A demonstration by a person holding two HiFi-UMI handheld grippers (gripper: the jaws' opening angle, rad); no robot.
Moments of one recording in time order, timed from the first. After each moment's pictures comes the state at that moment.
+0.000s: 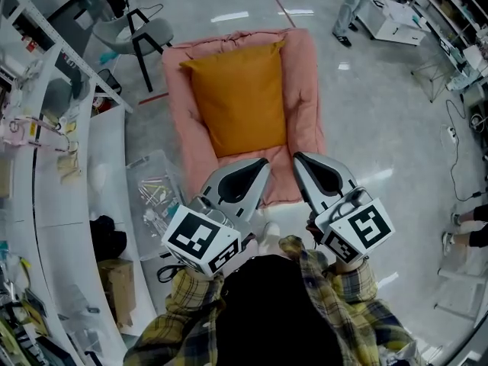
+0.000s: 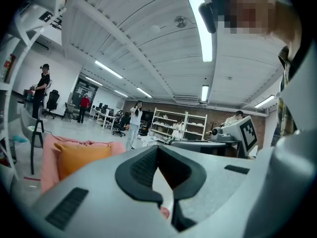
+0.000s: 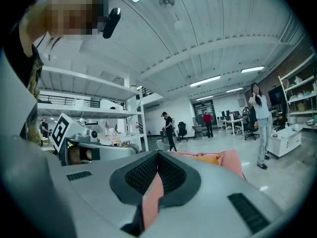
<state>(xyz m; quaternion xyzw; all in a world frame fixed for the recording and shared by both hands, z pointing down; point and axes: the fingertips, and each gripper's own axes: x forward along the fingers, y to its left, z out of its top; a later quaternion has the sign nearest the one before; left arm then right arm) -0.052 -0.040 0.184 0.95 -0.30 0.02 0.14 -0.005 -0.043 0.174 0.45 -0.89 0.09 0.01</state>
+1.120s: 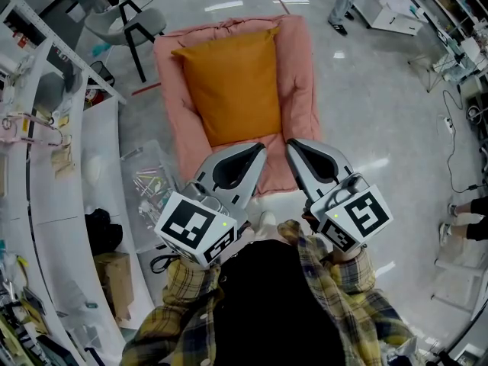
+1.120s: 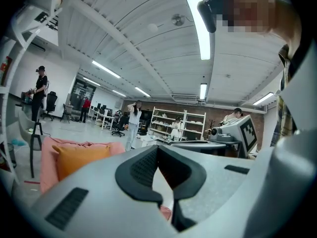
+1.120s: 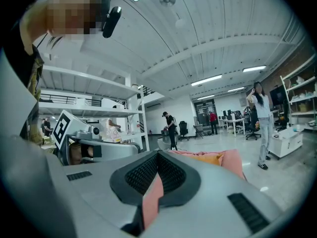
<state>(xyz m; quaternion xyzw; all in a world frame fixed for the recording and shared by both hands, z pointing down) -0.046 -0.045 0.185 0.95 -0.29 0.03 0.13 -0.006 -0.047 0.180 0.45 -0.89 0.09 0.02</state>
